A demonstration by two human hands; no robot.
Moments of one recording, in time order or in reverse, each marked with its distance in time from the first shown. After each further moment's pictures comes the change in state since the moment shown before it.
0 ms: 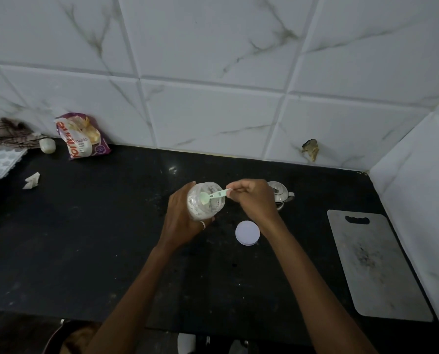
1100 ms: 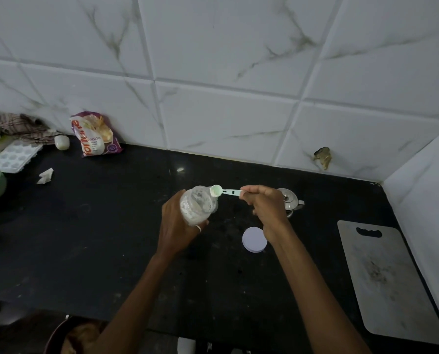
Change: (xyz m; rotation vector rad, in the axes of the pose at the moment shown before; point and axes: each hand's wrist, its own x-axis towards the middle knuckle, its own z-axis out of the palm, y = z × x) left_hand -0.014 0.022 -0.024 0.014 0.172 -0.037; right_hand 0.007 0.001 0.004 0.375 0.054 0.279
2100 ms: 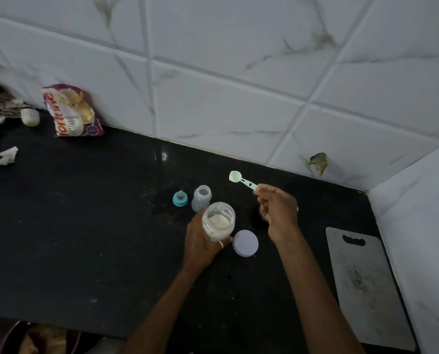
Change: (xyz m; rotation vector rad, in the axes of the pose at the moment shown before) left_hand -0.033 -0.012 0.092 -0.253 -0.096 -0.353; right_hand 0.036 0.000 -0.006 0.137 0.216 0.165
